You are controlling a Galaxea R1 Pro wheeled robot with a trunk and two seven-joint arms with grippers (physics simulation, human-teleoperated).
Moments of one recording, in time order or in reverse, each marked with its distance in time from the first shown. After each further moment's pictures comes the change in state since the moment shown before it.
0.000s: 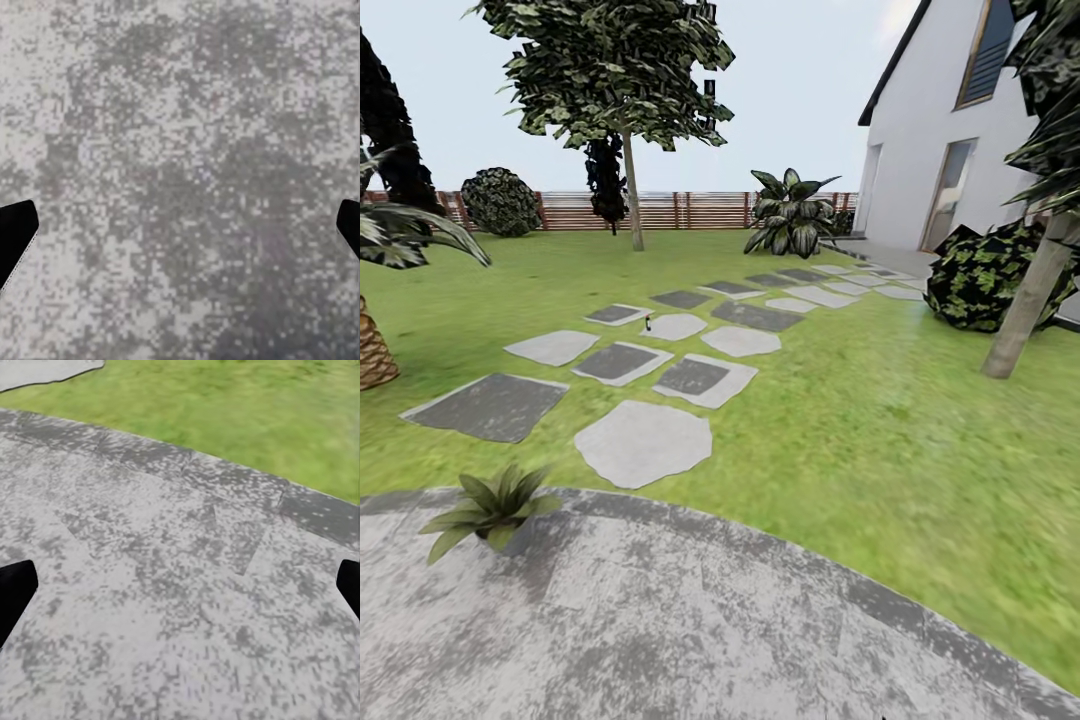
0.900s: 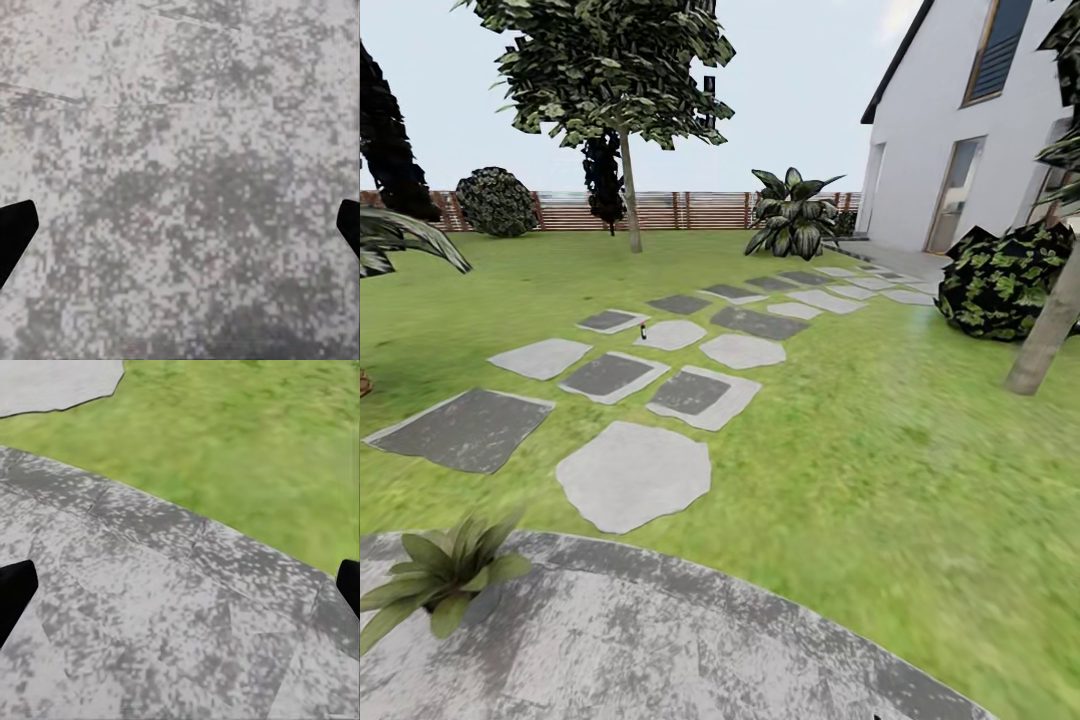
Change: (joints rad) left arm 0.000 0.003 0.002 0.002 0.000 0.000 0.001; right arm 0.000 0.000 0.006 0.003 0.075 -0.002 -0.002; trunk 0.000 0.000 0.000
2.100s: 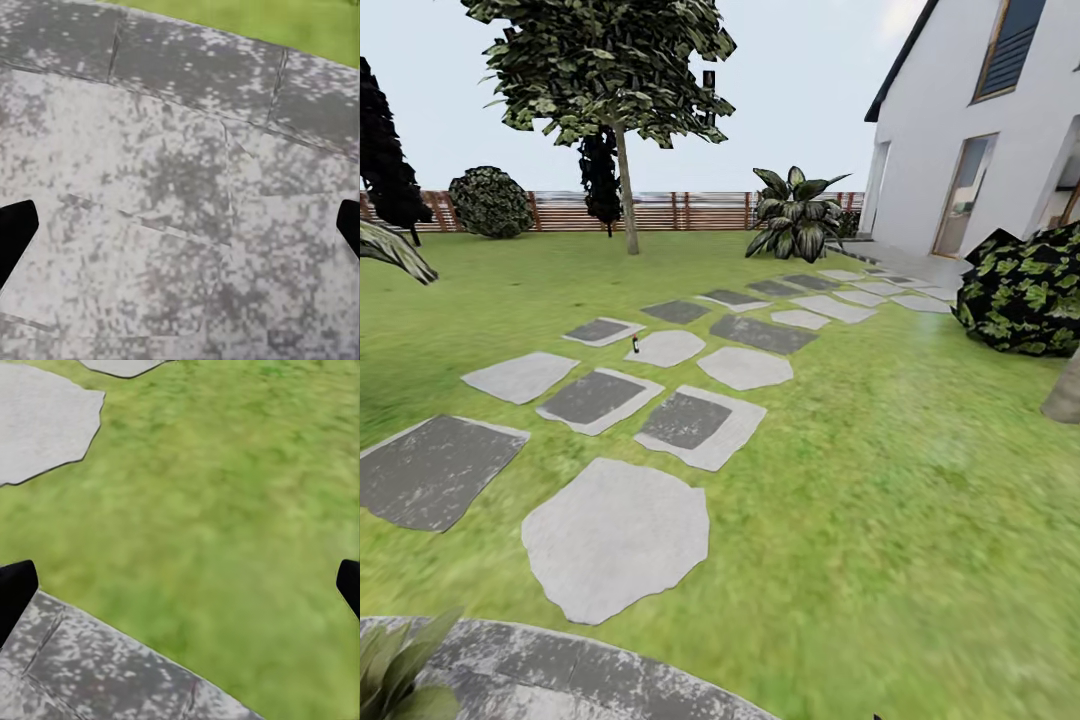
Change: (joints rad) left arm 0.000 0.000 0.000 0.000 -0.001 0.000 0.000; right arm 0.000 0.000 0.000 -0.001 0.001 0.001 0.000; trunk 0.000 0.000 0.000
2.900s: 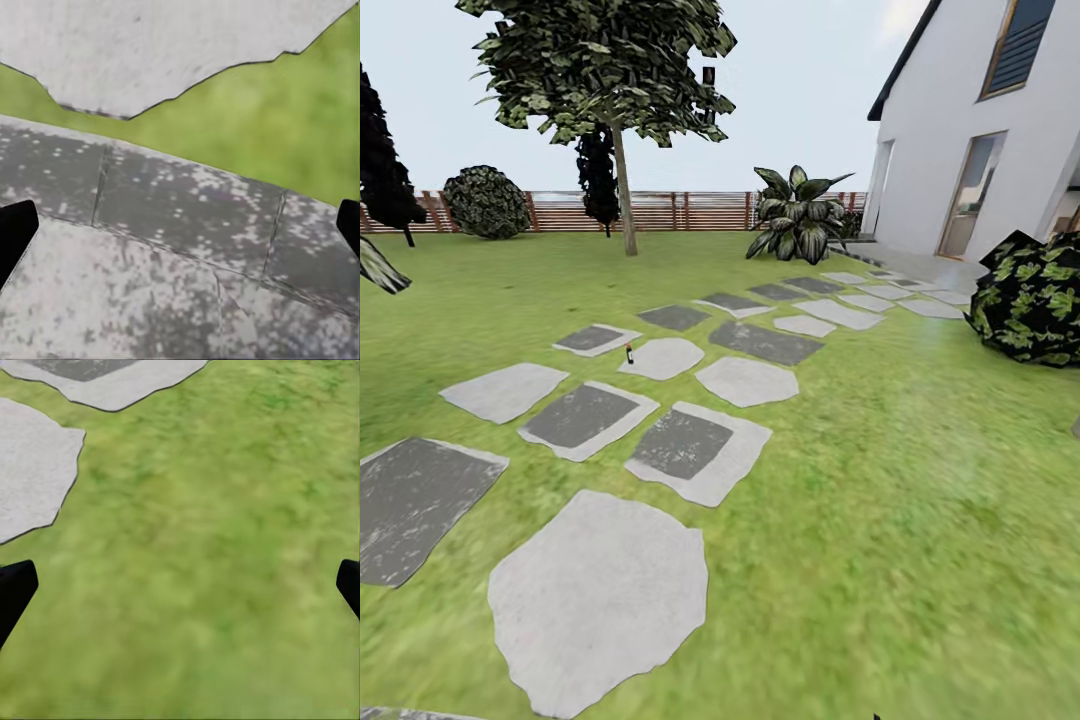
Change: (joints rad) left arm 0.002 0.000 0.001 0.000 0.000 0.000 0.000; right arm 0.000 0.000 0.000 0.000 0.000 0.000 0.000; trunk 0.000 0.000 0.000
